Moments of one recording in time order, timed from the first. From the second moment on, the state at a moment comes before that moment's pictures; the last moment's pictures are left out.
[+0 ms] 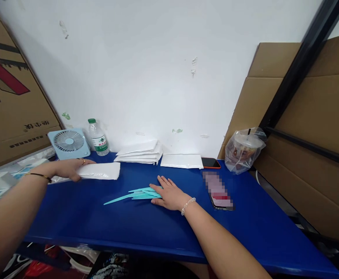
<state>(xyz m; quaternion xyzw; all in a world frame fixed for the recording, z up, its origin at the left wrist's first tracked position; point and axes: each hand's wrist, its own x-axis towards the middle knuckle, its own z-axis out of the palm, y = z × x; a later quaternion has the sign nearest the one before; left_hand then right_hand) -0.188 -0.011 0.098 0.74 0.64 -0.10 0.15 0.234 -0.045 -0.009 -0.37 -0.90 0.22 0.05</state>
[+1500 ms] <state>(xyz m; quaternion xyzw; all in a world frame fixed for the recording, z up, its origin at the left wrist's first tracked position) -0.013 0.026 -0.003 0.83 0.48 0.19 0.20 0.270 0.006 -0.023 -0.50 -0.78 0.16 0.35</state>
